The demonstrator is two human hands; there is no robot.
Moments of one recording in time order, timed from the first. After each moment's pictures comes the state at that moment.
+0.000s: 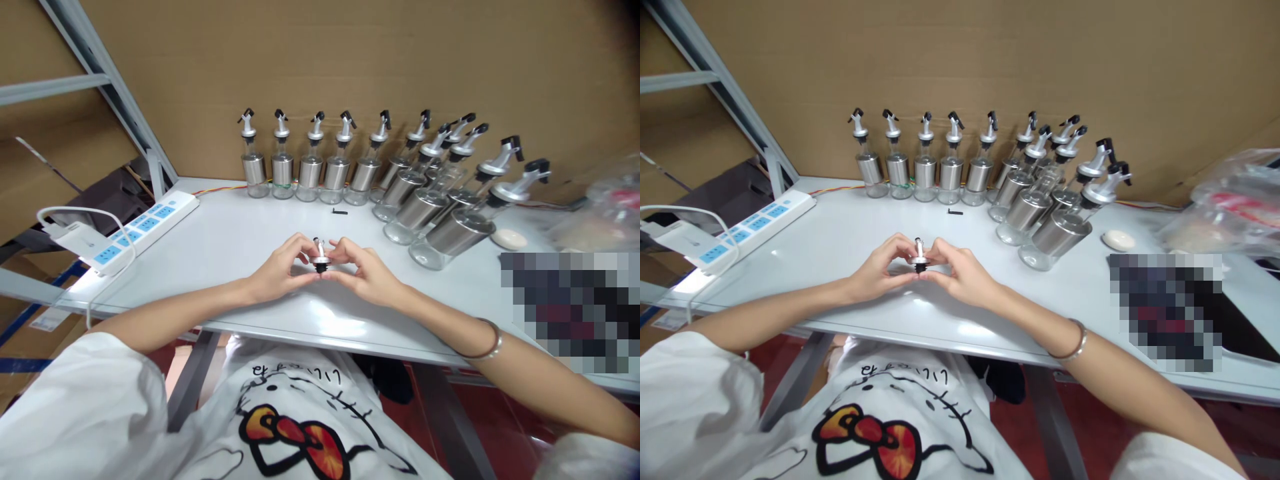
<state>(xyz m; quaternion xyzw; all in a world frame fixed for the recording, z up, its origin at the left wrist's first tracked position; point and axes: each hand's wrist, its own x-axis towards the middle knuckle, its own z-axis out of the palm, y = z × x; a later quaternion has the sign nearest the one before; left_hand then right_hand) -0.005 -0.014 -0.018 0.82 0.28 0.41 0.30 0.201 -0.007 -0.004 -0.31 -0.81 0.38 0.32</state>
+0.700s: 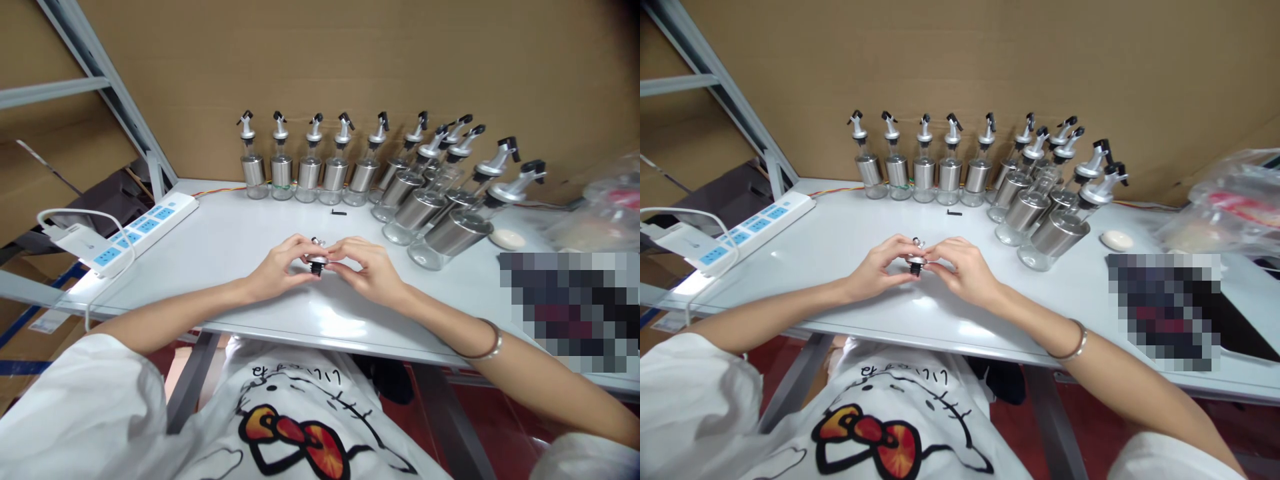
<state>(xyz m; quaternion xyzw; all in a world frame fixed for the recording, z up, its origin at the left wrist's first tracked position) -0.008 -0.010 -0.020 0.84 0.28 0.39 0.26 0.204 -0.004 -0.004 -0.28 -0.86 0.20 0.38</state>
